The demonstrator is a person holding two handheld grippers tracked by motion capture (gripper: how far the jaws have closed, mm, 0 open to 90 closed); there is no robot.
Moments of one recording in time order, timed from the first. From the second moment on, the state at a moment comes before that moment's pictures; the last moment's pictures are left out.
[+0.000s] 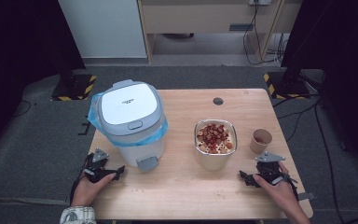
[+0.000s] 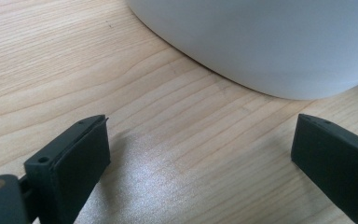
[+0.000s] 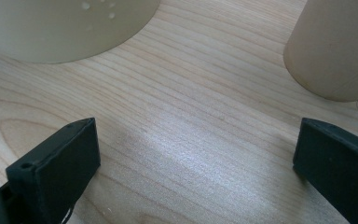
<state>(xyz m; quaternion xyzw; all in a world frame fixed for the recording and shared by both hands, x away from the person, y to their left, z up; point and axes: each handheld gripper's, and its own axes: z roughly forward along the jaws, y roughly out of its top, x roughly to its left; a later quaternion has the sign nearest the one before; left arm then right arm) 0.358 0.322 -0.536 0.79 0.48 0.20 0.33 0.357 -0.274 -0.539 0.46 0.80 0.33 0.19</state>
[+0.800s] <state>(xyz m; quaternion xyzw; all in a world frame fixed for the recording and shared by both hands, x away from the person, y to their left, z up) 0.329 0.308 -0.502 0.79 0.46 0.21 0.36 0.355 -0.274 -0.539 0.46 0.80 0.33 0.19</state>
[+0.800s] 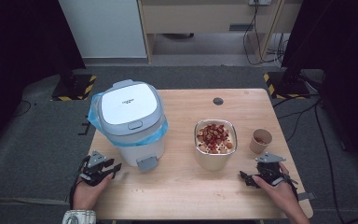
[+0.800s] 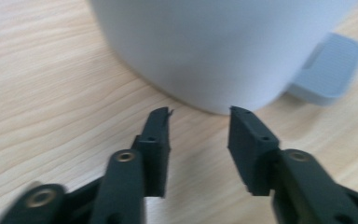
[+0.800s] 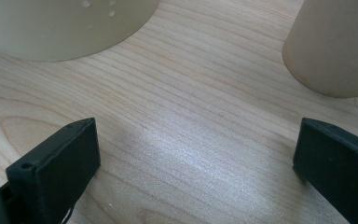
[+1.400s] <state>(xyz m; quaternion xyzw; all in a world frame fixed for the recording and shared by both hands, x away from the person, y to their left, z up) 0.312 0.251 -0.485 0.84 0.34 0.22 0.36 0.354 -0.275 -0.539 0.46 0.80 0.33 0.19</state>
